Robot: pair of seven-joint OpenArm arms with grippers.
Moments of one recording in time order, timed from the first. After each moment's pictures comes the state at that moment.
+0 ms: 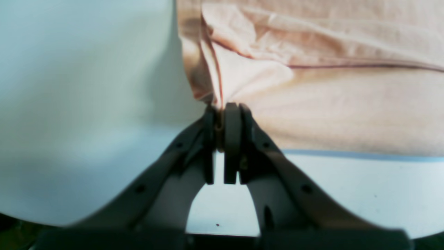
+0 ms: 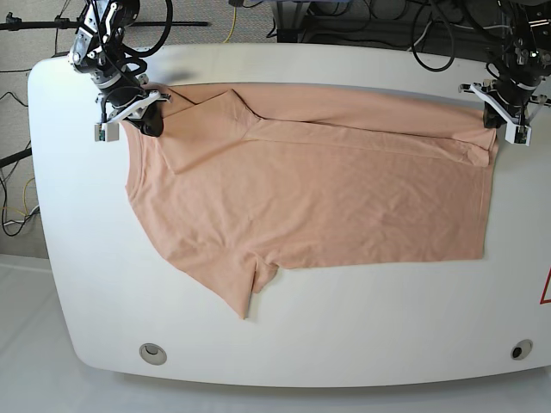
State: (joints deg) left arm 30.9 -22.3 -29.2 105.0 -24.0 -20.1 42.8; right arm -19.6 5.4 30.5 88.4 31.4 33.3 -38.7
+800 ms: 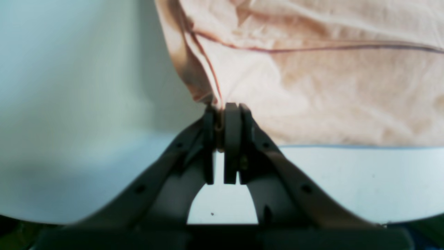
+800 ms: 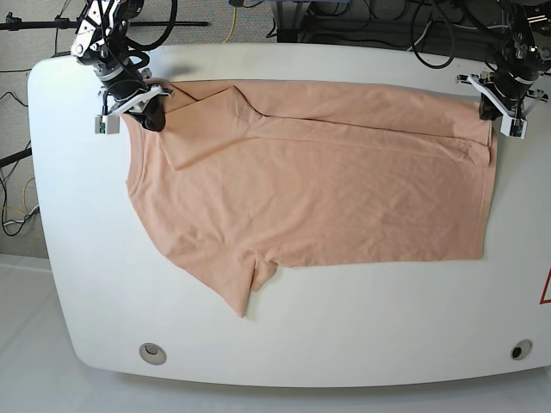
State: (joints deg) left arm 32.1 -21.4 -30.2 104.2 -23.3 -23.5 43.2; right arm -21.5 3.5 32.5 88.8 32.2 33.5 -38.0
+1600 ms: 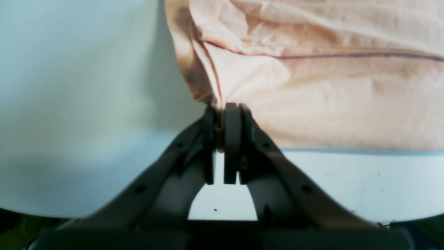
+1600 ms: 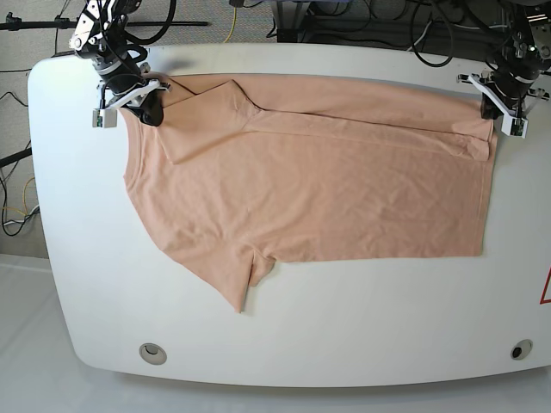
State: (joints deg) left arm 32.5 -21.6 -29.9 104.7 -22.9 -23.0 43.0; right arm -23.0 3.6 32.7 89.2 33.2 33.6 -37.7
